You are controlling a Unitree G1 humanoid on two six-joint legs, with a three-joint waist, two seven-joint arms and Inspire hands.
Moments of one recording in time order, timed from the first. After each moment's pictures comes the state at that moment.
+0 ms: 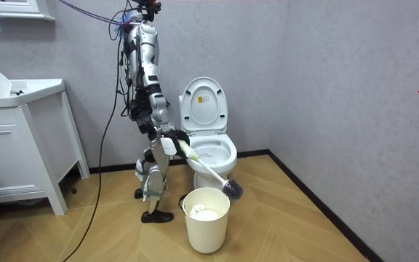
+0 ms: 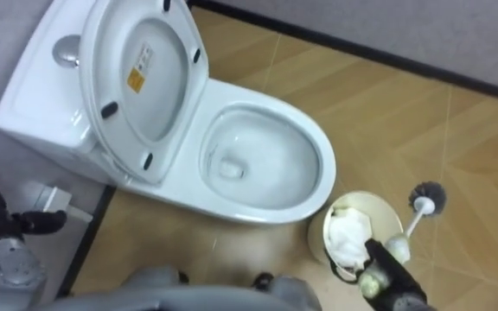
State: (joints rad) left arm 0.30 0.29 0.10 0.39 0.32 0.08 0.59; right arm 0.10 -0.39 0.01 1.24 1.27 0.17 0.22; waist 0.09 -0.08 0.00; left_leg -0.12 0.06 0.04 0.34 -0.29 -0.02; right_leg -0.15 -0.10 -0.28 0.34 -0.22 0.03
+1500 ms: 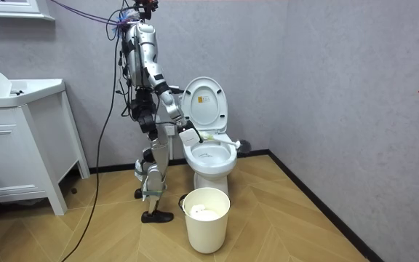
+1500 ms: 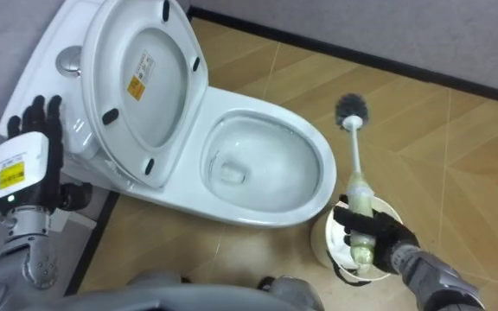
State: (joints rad) left arm 0.31 0.39 -0.11 0.28 0.85 0.02 0.52; right arm -0.04 -0.43 0.07 1.08 0.55 0.08 0.42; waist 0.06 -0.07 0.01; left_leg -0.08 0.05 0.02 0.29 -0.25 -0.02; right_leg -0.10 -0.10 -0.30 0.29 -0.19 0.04
